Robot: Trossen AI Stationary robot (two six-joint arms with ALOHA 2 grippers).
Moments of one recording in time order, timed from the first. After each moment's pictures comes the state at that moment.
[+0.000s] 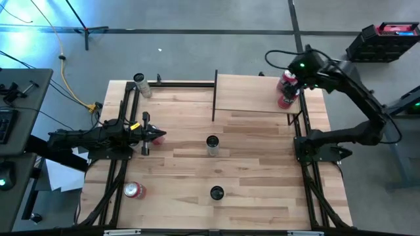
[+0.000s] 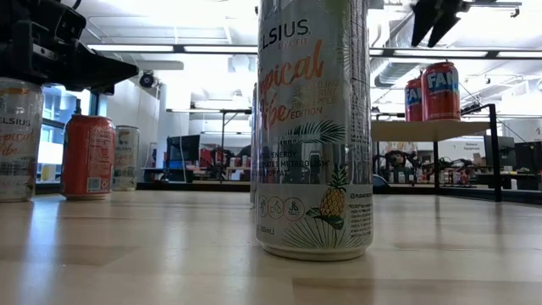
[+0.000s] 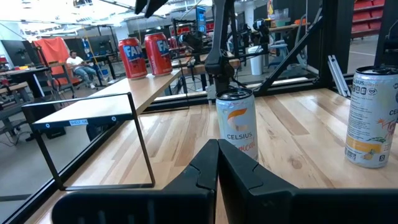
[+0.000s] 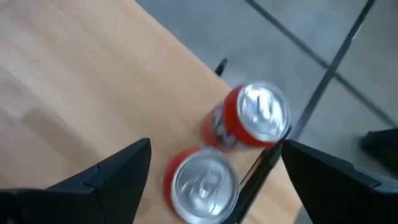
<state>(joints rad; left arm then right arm) 0.04 0.01 0.01 0.01 -0.04 0.17 -0.66 1.15 1.61 -1.44 0.33 0.09</state>
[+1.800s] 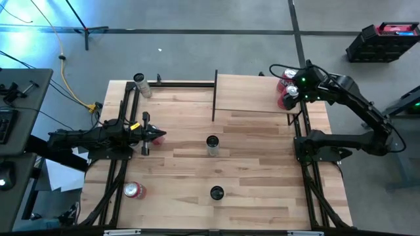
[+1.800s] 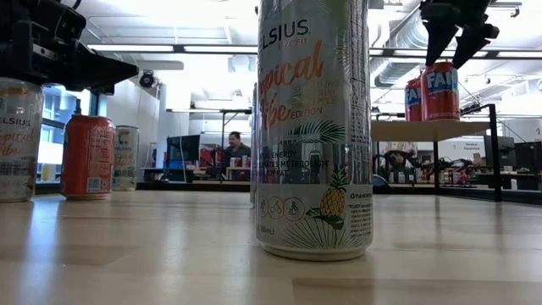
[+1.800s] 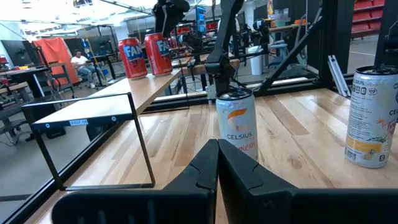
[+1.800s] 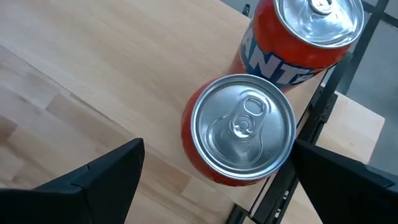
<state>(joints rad) 0.04 0.01 0.01 0.01 -0.04 0.17 -0.67 0.97 1.29 -1.35 0.22 0.29</state>
